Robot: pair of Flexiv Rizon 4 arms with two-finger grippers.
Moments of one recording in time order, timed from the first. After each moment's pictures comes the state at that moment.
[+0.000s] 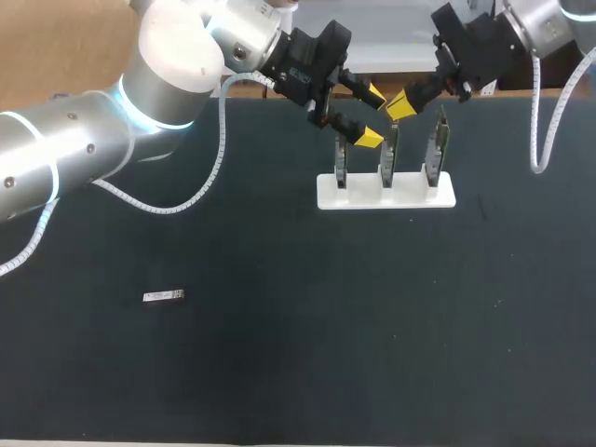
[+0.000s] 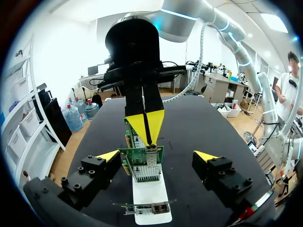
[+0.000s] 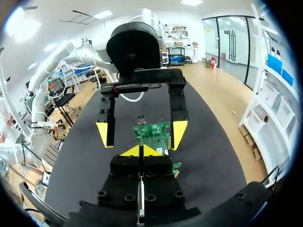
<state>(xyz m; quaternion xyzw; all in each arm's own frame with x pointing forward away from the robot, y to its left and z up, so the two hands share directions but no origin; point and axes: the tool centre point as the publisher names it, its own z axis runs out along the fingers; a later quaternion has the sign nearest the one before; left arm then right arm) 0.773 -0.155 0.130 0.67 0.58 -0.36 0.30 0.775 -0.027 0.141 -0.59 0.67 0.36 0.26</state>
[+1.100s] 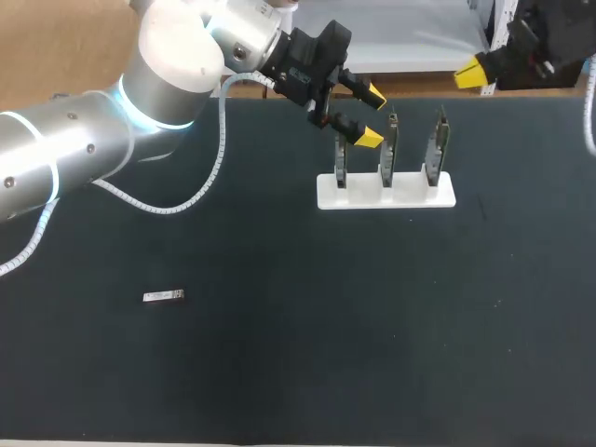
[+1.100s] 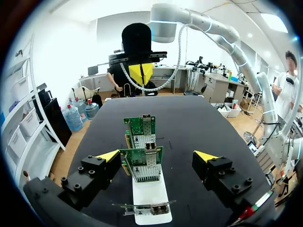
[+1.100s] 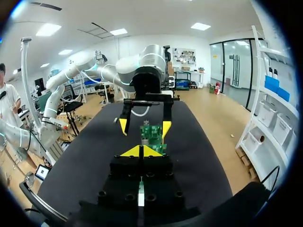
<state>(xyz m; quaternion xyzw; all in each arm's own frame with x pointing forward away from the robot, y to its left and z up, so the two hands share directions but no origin) 0.773 -0.155 0.130 0.67 0.58 -0.36 0.30 0.777 -0.120 0.188 -0.60 0.60 0.41 0.34</state>
